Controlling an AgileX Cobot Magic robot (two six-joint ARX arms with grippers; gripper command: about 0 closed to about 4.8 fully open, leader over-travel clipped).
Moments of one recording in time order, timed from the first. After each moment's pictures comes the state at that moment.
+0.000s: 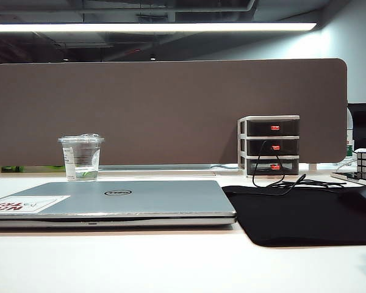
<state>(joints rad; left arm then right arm) -0.17 0.00 0.01 0.08 -0.12 0.14 -0.03 0.00 0.01 0.06 -0.02 -0.10</state>
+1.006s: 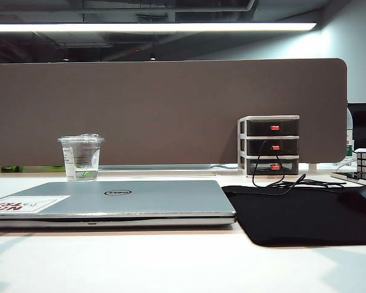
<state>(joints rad) -0.17 0.00 0.01 0.09 0.17 -0.05 -0.03 0.00 0.01 0.00 -0.66 0.03</state>
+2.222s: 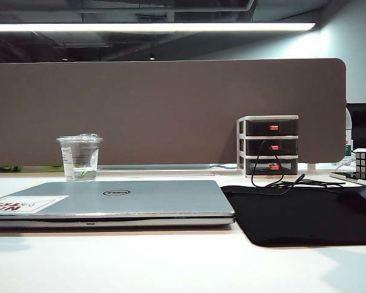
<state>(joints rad) -0.08 0.47 0.13 0.33 -0.03 0.00 -0.03 0.00 0.01 -0.02 -0.66 0.03</state>
